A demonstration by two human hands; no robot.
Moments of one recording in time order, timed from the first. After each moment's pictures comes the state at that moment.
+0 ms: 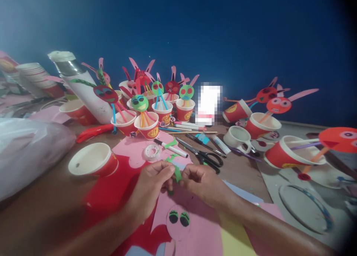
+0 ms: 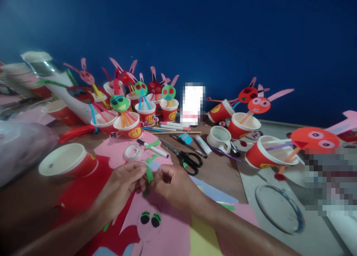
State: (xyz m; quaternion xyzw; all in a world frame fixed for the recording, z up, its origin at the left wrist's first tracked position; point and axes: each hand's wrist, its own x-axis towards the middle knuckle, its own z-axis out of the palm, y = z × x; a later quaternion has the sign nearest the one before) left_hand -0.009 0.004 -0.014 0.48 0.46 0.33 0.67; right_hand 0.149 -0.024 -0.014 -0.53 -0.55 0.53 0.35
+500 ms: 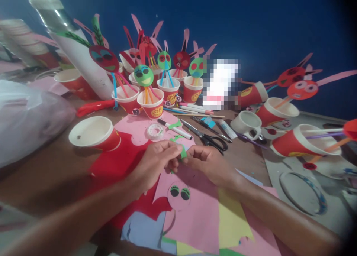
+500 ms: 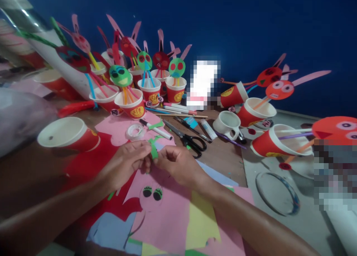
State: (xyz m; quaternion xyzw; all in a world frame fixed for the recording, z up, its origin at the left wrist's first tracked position) left_hand -0.007 0.007 -0.015 0.46 0.44 0.30 0.71; right_hand 0.155 -0.022 -0.024 -0.51 -0.51 0.60 0.35
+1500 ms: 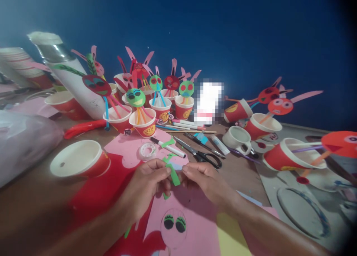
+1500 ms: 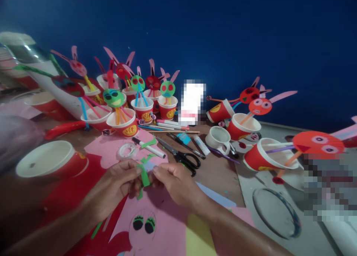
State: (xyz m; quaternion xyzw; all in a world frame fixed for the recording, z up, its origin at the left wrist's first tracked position) left_hand -0.009 0.013 -0.014 0.39 0.46 0.29 0.74; right_hand 0.162 -0.015 -0.014 -0.52 -0.51 0.59 0.34
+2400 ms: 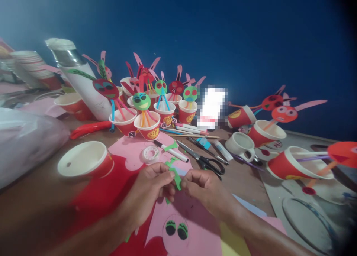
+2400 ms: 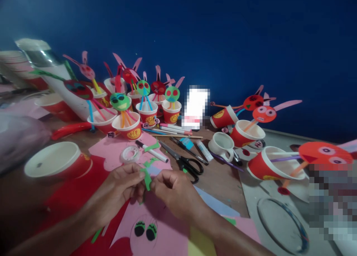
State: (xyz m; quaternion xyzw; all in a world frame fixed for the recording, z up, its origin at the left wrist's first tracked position) left_hand -0.008 0.012 -0.012 0.40 0.46 0.30 0.73; right_hand 0.154 -0.019 -0.018 -0.55 -0.53 0.56 0.33
